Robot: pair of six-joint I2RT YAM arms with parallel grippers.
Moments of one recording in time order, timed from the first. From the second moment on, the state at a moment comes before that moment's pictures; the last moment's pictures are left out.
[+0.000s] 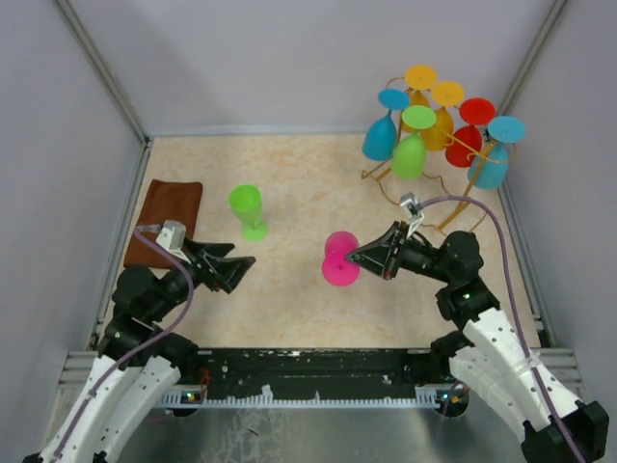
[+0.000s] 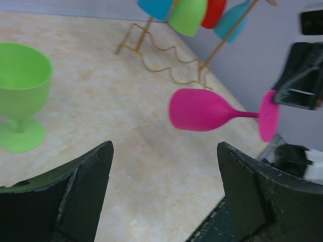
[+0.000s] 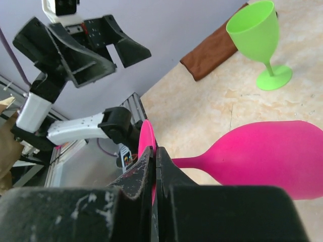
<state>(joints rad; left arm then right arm) -0.47 0.27 0.55 -0.28 0.17 -0.43 0.41 0.64 0.53 0.21 -0.81 0.68</state>
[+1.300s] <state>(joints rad) -0.93 0.92 0.54 0.40 0.30 -0.69 0.49 0.78 0.38 0.61 -0.82 0.81</state>
